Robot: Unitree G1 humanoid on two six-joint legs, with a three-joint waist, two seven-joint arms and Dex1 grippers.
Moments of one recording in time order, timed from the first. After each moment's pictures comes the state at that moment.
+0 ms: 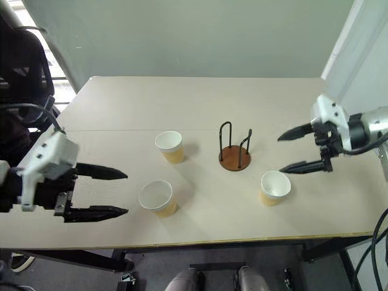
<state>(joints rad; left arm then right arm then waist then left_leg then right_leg) -0.02 1.31 0.48 -0.50 -0.73 0.82 -1.21 -0.76 -1.05 0.06 -0.01 0.36 0.52 1.58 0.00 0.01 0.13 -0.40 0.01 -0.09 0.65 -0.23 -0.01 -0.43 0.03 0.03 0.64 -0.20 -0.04</state>
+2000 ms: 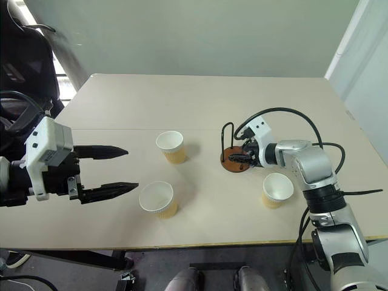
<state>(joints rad) -0.11 1.17 0.55 -0.55 -0.82 0.85 -1.01 -0.81 -0.50 0.18 0.03 0.31 0.98 0.73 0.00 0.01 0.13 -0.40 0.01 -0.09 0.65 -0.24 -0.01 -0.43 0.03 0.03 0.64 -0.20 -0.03</state>
